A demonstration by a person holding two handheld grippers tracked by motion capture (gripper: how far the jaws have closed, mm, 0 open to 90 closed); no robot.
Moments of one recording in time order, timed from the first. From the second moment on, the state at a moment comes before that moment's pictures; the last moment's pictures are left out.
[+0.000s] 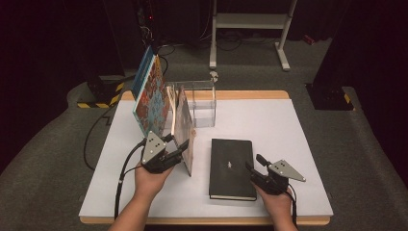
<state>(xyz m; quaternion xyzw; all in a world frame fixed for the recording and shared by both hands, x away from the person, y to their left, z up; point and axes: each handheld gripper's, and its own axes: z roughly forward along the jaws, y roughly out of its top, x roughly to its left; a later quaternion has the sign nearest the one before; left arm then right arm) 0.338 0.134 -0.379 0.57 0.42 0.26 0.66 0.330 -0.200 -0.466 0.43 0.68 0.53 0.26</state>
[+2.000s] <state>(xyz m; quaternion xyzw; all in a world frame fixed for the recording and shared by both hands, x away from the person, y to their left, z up) 0.360 0.159 -0.355 0.56 0.43 0.28 0.65 0.330 -0.198 -0.472 0.44 0.69 0.52 0.25</state>
